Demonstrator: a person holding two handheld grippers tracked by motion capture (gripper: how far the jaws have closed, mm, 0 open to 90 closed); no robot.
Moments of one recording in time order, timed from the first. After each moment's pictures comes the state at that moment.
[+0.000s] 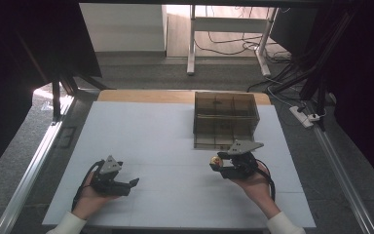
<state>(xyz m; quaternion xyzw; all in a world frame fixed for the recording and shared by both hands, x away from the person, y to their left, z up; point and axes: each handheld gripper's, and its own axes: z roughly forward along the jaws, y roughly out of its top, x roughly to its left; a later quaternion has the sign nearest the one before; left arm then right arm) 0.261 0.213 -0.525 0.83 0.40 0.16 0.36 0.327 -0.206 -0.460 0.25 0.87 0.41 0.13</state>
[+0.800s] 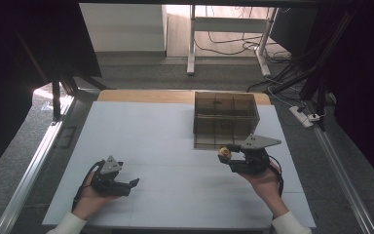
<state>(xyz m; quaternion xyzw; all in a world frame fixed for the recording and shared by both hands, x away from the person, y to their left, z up) 0.261 0.212 -0.526 0.83 0.40 0.16 0.36 0.325 -0.228 -0.432 0.26 0.83 0.46 0.16</state>
